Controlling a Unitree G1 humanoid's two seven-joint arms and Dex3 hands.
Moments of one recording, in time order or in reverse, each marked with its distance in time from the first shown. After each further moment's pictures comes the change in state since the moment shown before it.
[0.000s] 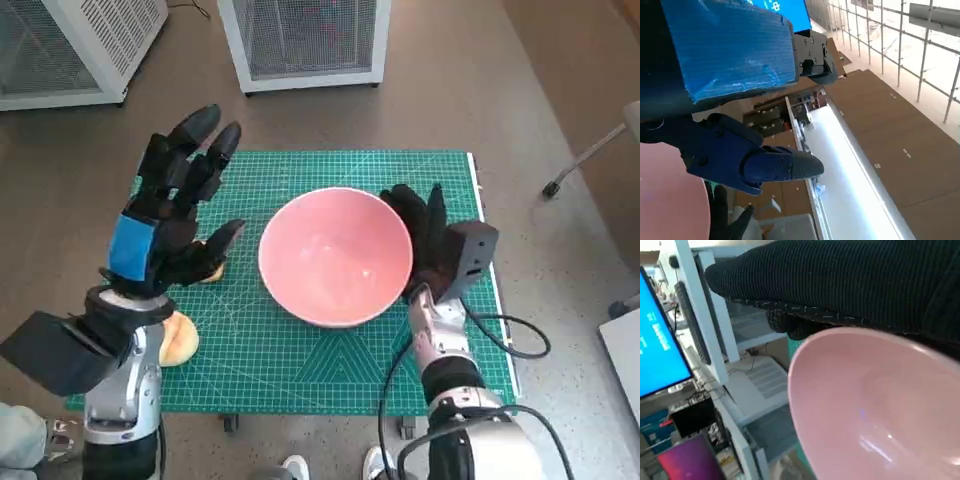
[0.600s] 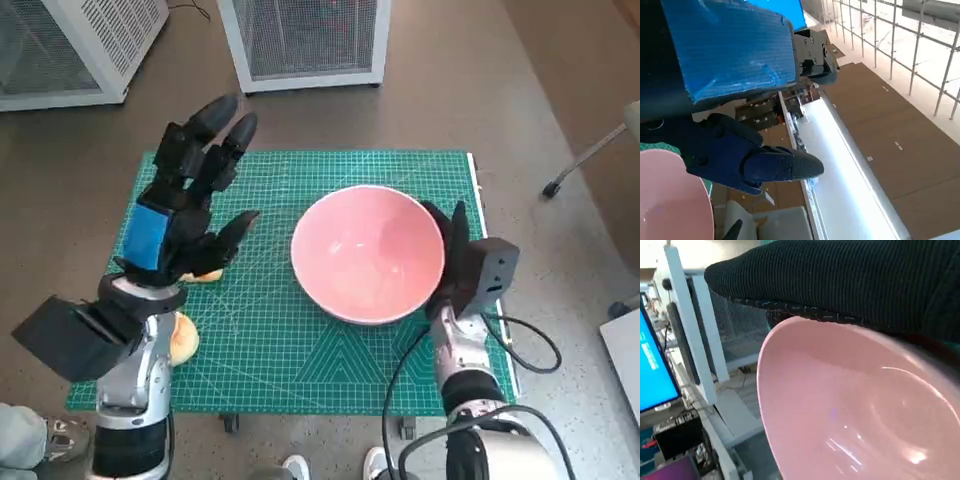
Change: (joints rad) left arm -0.049 -0.011 -0.018 0.067 0.001 -0.041 -0.023; right arm 0.075 -0.071 0.020 0.000 -0.001 -0.022 0.003
